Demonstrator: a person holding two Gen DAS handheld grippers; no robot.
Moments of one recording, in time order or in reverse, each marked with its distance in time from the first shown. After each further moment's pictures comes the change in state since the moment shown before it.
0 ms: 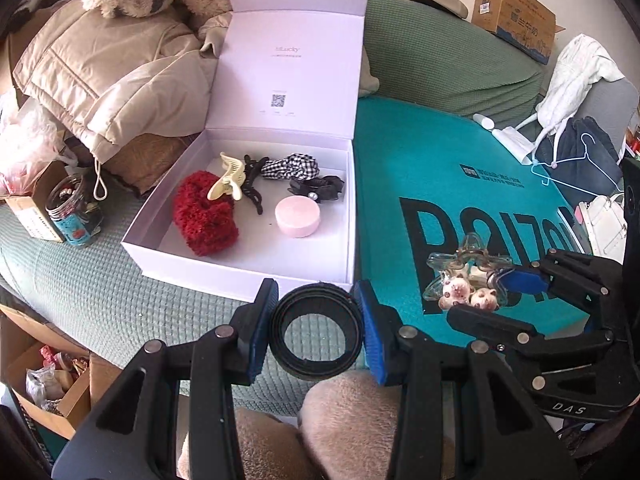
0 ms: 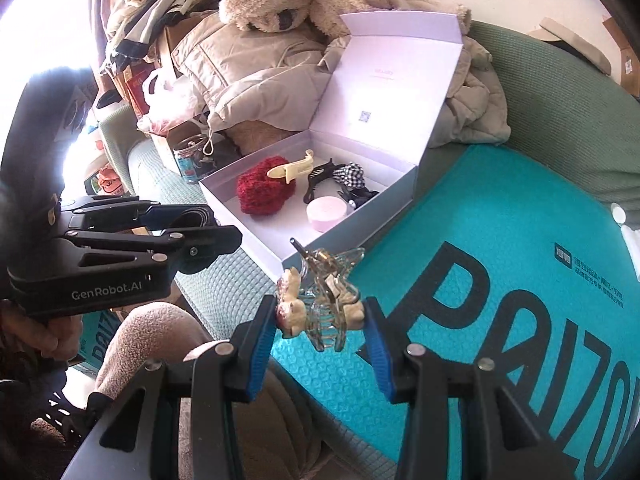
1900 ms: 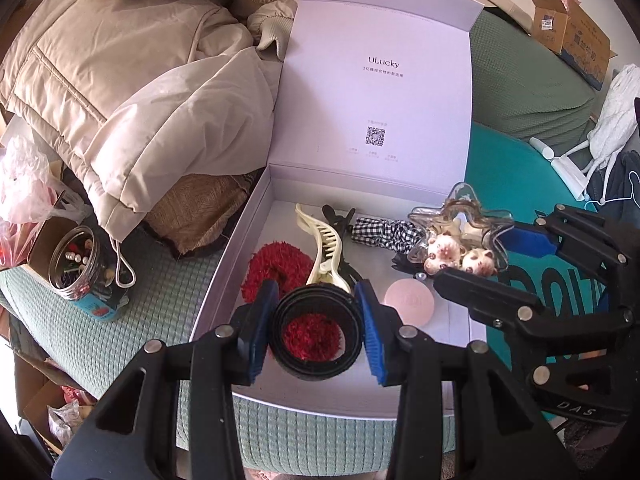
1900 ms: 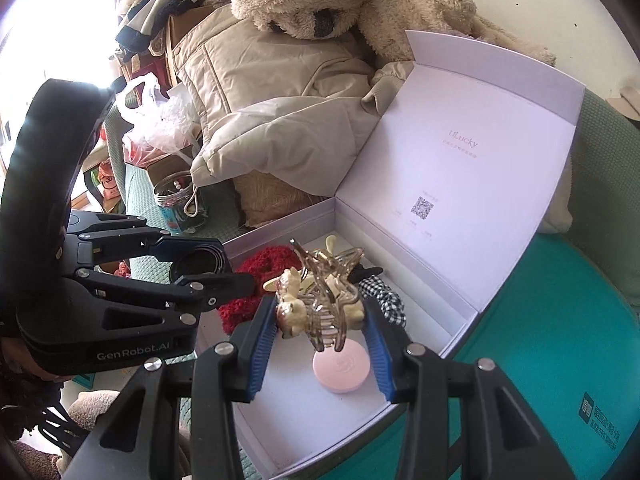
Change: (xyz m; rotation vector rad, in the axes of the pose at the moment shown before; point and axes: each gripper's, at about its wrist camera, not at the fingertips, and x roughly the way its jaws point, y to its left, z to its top) left arm 0.079 0.097 0.101 -0.035 0.027 0.073; right arm 0.111 0.003 0.139 -0.141 -0.031 0.010
